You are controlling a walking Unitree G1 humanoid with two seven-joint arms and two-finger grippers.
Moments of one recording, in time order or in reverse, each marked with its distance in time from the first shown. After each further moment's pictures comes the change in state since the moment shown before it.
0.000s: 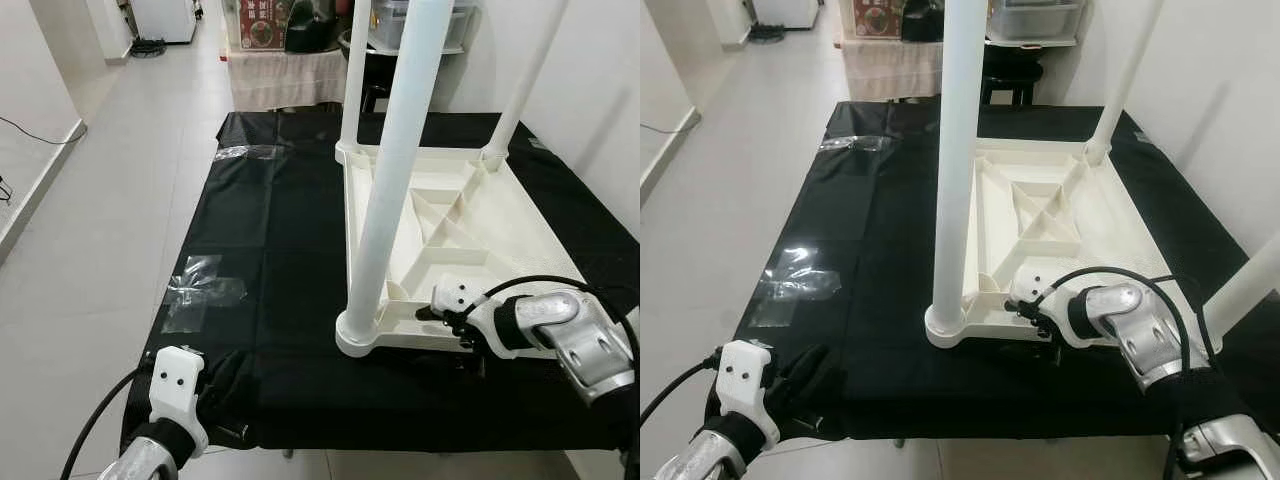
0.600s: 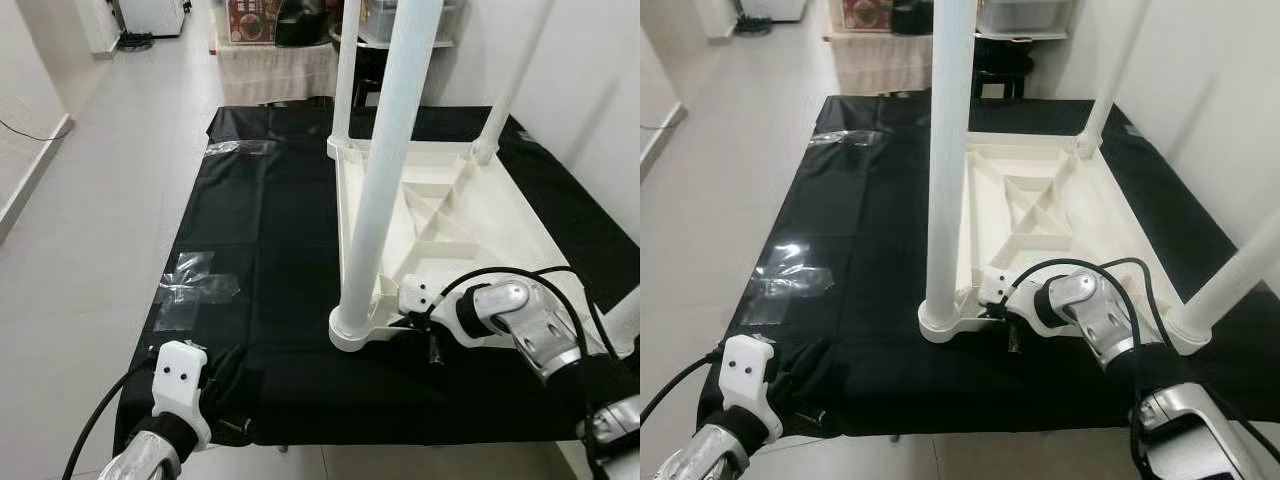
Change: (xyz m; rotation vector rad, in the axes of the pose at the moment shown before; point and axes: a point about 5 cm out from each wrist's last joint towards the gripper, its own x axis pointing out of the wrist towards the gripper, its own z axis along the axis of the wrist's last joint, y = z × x) left arm 0.003 -0.002 0.002 0.011 -0.008 -0.001; right arm 0.035 -0.005 0.029 -0.165 -0.025 0.063
